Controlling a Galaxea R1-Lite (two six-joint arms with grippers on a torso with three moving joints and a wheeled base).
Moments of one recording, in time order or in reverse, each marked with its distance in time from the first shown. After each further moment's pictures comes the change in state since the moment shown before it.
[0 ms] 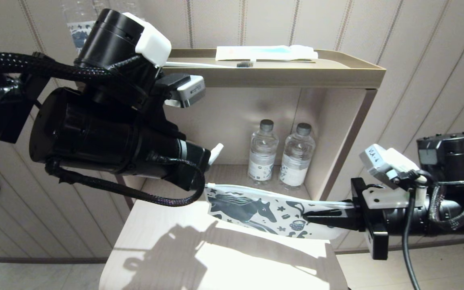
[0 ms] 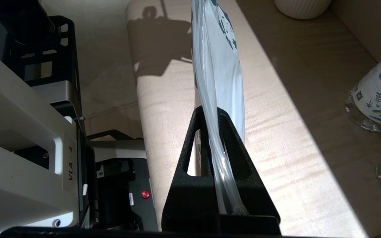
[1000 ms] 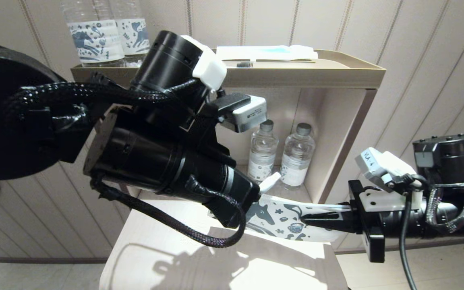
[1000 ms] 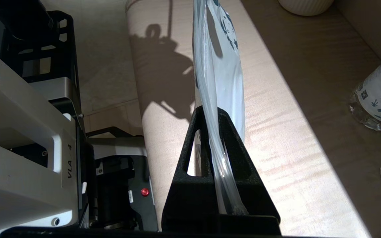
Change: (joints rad) left arm -0.102 0.083 -0.024 -0.045 -0.224 0.133; right arm 0.016 0.004 0.005 0.000 -0.017 -0.008
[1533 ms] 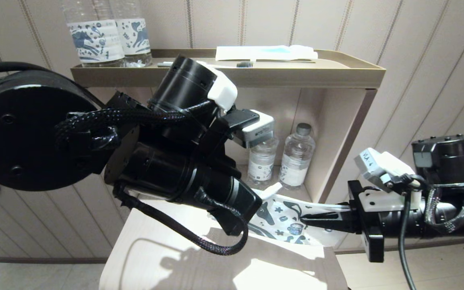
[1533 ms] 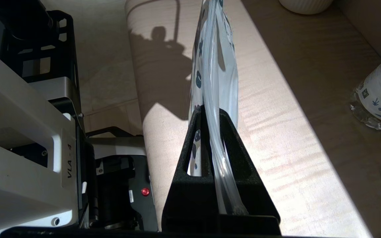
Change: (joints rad) left arm 0.001 0.029 0.032 -0.027 0.001 0.065; right arm -0.001 0.005 0.000 0.000 0.001 0.000
